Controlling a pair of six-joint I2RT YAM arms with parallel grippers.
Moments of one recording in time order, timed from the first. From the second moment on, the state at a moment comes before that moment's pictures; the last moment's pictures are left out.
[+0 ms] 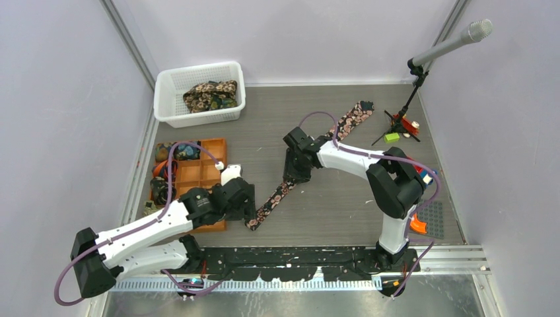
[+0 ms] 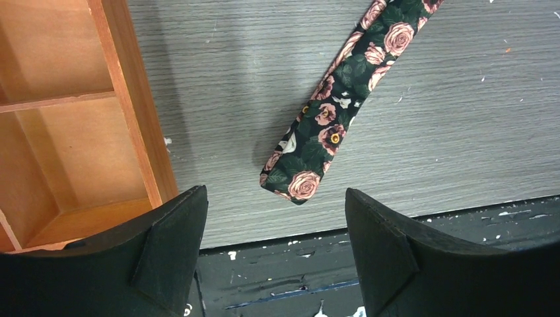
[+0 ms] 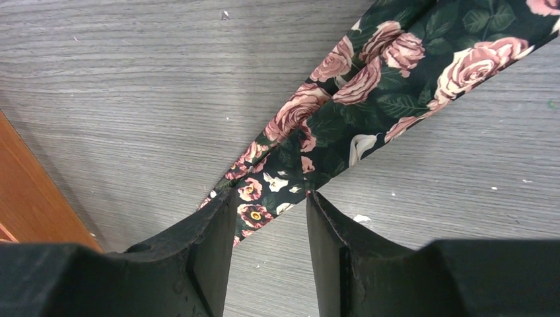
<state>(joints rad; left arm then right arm) -0.99 0.94 0.72 -0.84 -0.34 -0.91 0.73 1.85 1.25 -0.55 -0.02 0.84</state>
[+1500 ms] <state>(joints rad) -0.99 1.13 0.81 -0.78 -0.41 -0.97 0.64 1.91 1.25 -0.42 -0.04 0.89</state>
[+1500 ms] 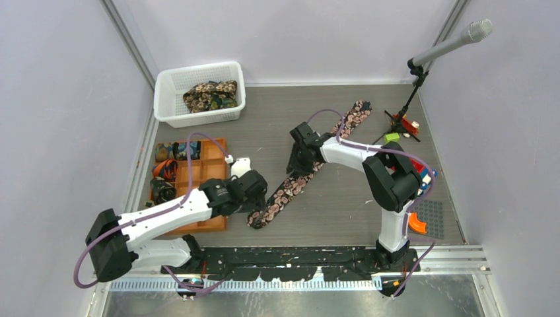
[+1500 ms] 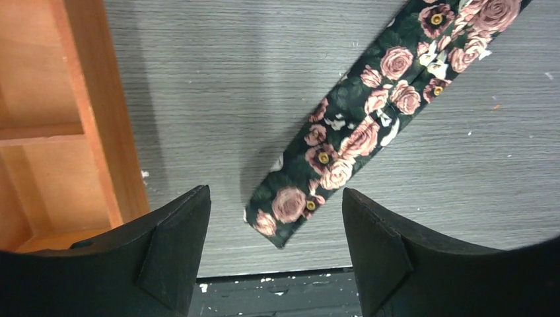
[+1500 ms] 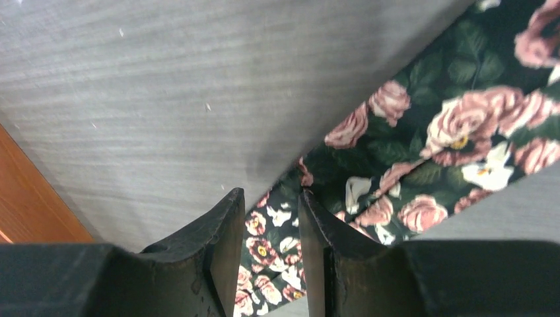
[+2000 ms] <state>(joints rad) -0.92 1.33 0.83 -0.70 -0.35 -0.87 0.66 1.66 1.16 -0.58 0.07 0.86</state>
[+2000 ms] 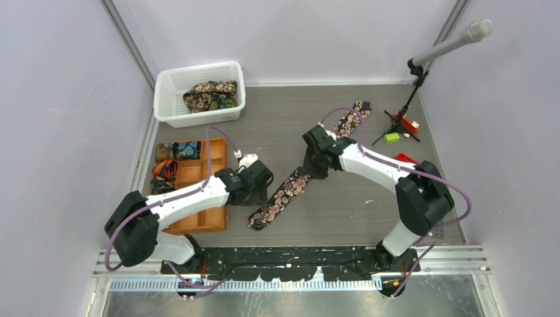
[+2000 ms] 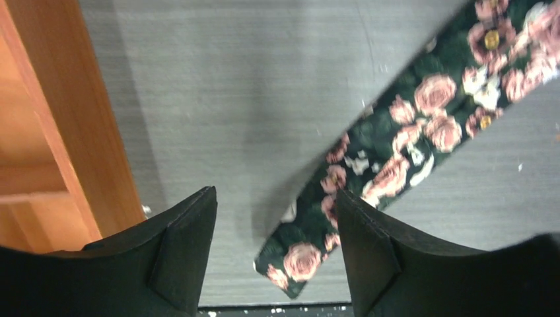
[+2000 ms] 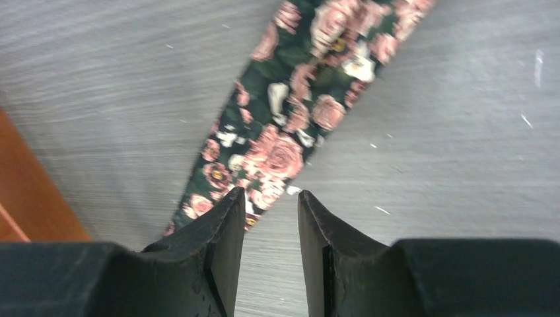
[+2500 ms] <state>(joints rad) -0.78 1.66 1.00 -0.71 -0.21 -0.70 0.73 1.57 0.82 -0.37 0.06 1.05</state>
